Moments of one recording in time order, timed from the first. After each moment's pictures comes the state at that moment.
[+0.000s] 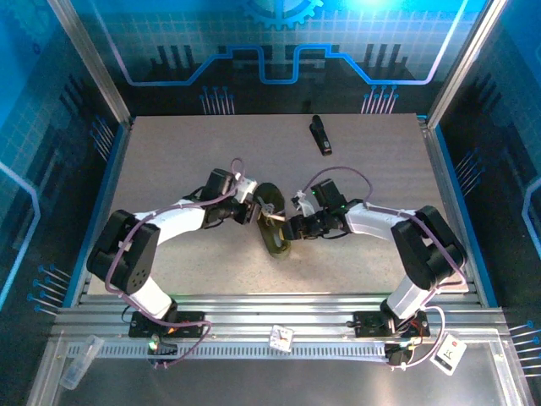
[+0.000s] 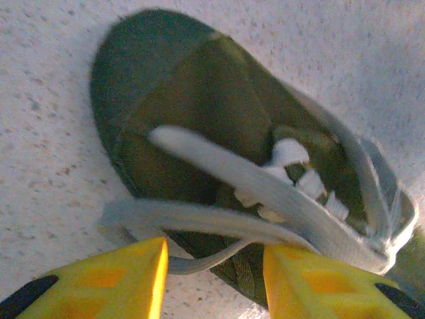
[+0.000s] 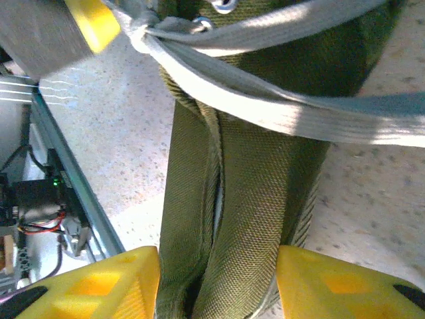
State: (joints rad) left arm -0.37 1.62 0.85 -0.09 0.36 -0.05; right arm 0.53 1.66 0.83 -0.19 -0.71 0.39
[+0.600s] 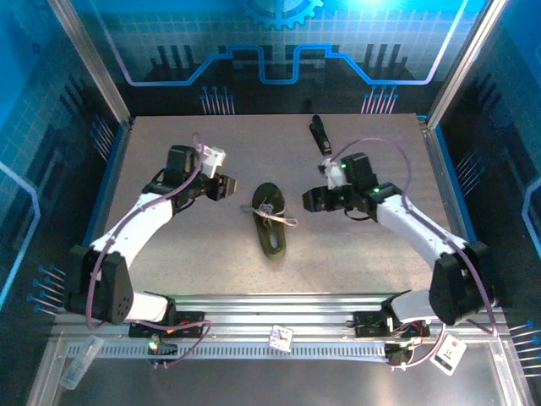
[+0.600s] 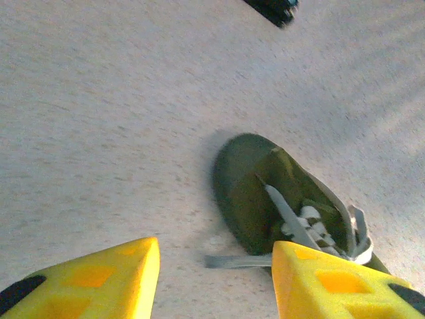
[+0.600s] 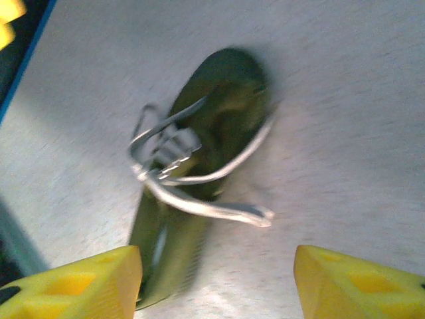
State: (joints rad) left arm -0.16 1.35 0.96 -0.31 0.38 0.04; right arm 0.34 1.35 0.98 -0.47 -0.42 0.20
